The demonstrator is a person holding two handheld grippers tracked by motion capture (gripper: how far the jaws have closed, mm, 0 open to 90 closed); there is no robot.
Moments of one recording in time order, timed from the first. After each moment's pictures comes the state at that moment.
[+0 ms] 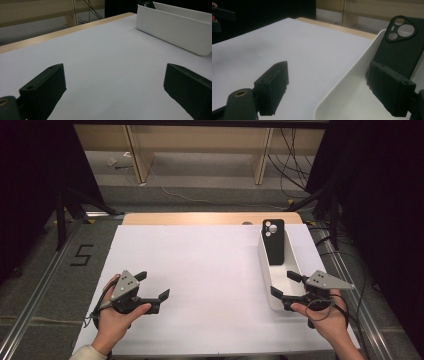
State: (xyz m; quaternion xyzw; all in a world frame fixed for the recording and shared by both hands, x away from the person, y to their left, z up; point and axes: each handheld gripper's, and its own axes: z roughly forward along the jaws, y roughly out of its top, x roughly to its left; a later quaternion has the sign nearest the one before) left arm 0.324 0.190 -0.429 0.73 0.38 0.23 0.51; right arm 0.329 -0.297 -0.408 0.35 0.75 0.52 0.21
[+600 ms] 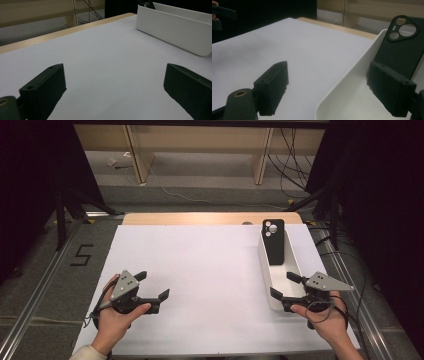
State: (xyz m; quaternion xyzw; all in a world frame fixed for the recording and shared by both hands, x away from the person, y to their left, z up) left arm 0.324 0.190 -0.428 0.73 0.38 0.24 0.51; right arm 0.328 -0.296 -0.411 0.35 0.75 0.52 0.21
